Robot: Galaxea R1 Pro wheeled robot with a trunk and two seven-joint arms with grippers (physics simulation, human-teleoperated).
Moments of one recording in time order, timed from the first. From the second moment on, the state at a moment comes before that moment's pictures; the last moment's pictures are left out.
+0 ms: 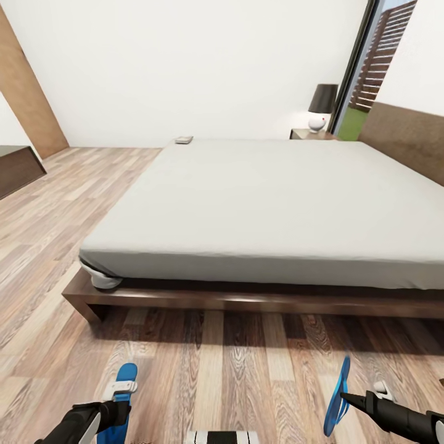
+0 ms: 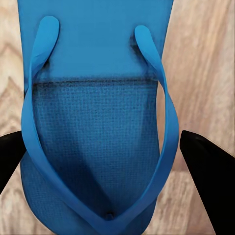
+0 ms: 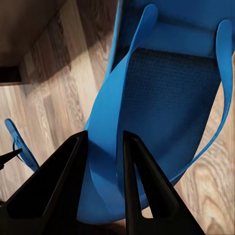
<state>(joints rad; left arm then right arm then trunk) -0.38 0.17 -0.02 -0.59 0.11 0.41 -0.12 -0.40 -0.51 0.11 -0.41 -0.66 0.54 1.00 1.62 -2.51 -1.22</state>
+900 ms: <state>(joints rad) -0.53 0.20 -0.02 -0.71 0.11 0.66 -0.12 -0.40 -0.51 0.11 -0.42 -0.66 0.54 1.00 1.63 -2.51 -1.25</state>
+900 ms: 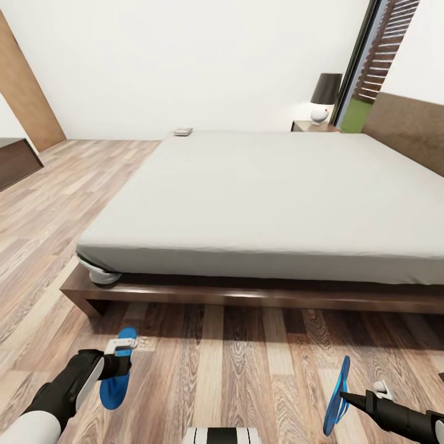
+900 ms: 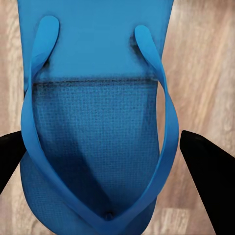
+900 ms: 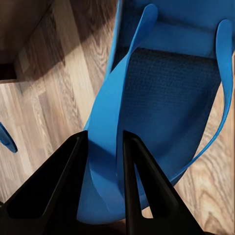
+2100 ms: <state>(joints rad) -0.53 0.20 -0.02 -0.71 0.11 0.66 -0.12 -0.40 -0.70 0.10 -0.41 -0.66 0.60 1.36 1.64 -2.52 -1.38</state>
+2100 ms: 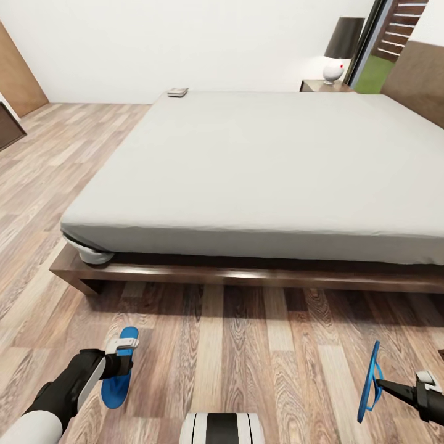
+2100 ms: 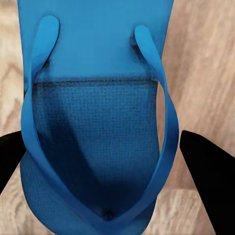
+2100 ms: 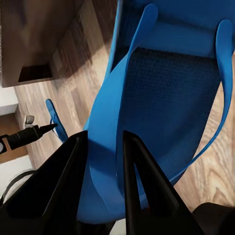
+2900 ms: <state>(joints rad) -0.57 0.13 -0.02 -0.79 0.19 0.65 -0.14 -0.42 -0.70 0.10 -0.30 -0.66 0.48 1.24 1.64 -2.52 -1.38</state>
